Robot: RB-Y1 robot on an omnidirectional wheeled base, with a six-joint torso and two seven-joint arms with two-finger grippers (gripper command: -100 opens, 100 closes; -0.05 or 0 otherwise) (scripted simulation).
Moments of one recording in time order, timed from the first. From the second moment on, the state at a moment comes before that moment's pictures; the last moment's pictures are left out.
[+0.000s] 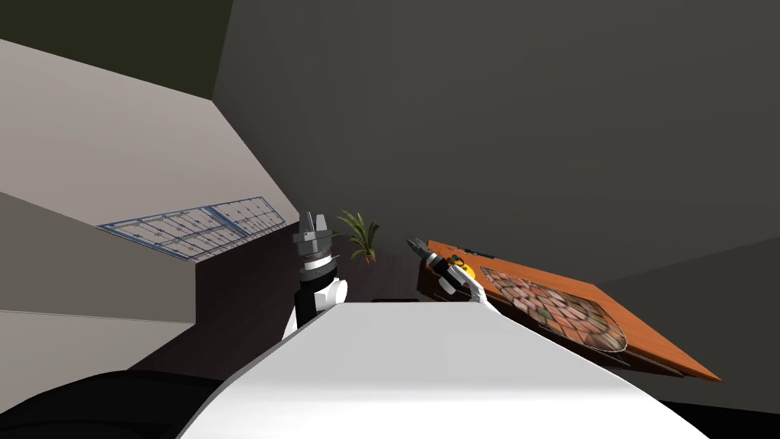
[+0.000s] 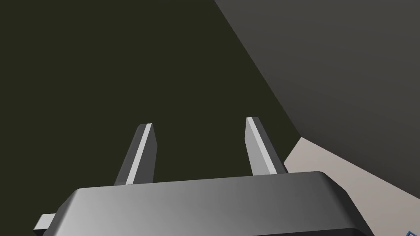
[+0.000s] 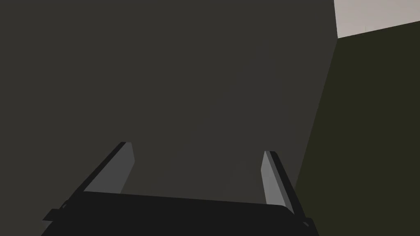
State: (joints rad) left arm 0.47 -0.03 -0.02 -2.35 0.06 -0.61 -0.14; right arm 0.10 -0.46 0.32 -1.65 0.48 -0.39 0.23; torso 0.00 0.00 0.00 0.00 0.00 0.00
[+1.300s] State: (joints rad) left arm 0.47 -0.03 -0.02 -2.35 0.06 -0.61 -0.14; right arm 0.00 -0.67 0.46 -1.28 0.74 -0.30 0.46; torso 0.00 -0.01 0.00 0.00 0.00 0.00
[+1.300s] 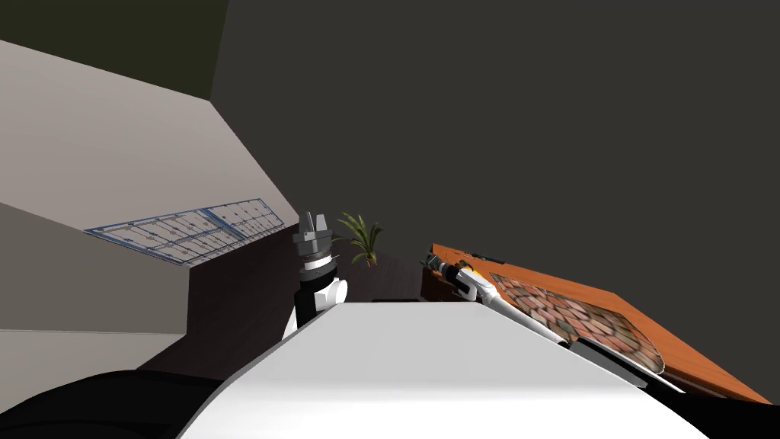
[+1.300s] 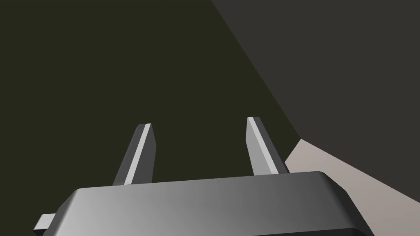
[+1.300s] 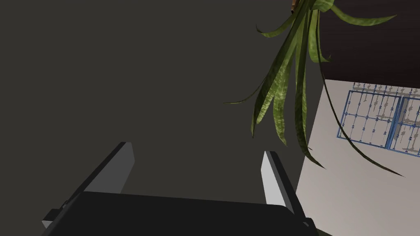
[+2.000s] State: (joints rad) left arm 0.47 -0.03 -0.02 -2.35 0.06 -0.61 -0.14; right arm 0.00 -0.74 0.50 -1.07 0.85 -0.25 0.60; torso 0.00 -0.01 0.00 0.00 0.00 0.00
